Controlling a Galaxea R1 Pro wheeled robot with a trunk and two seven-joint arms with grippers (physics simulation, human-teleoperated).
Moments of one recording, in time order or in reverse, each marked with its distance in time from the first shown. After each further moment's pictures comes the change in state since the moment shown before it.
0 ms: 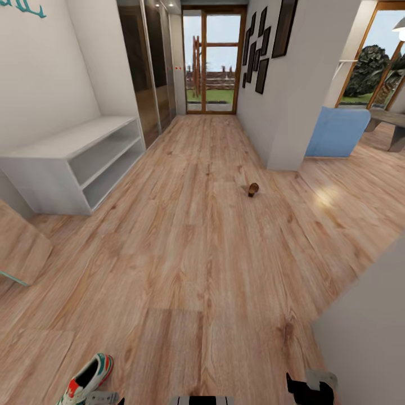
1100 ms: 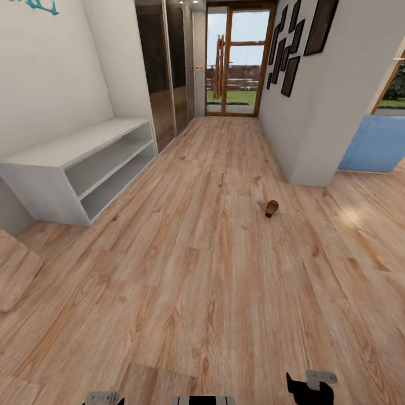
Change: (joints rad) left arm 0.000 -0.001 0.006 0.000 0.000 0.000 0.000; right arm 0.000 0.000 0.000 0.000 0.000 -0.001 -0.001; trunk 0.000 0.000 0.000
